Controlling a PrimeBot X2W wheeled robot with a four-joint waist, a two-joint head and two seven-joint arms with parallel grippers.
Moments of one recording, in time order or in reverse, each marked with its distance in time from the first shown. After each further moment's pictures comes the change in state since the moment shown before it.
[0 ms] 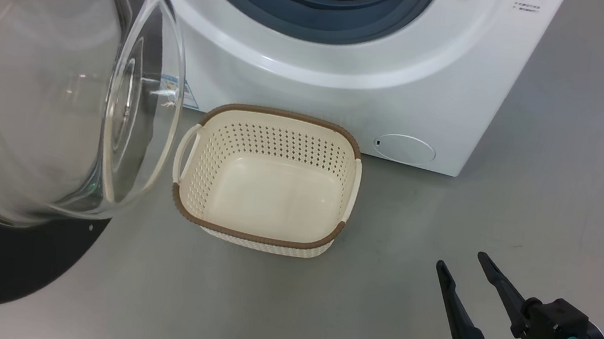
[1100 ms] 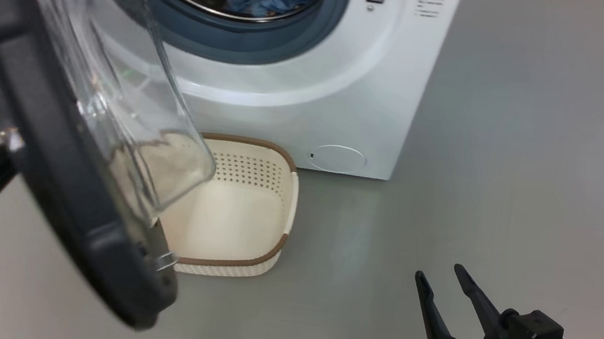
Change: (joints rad) left arm 0.069 -0.212 -0.209 -0.288 -0.070 0.087 0.158; right arm -0.015 0.055 0.035 0.120 0.035 0.000 -0.087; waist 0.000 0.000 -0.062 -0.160
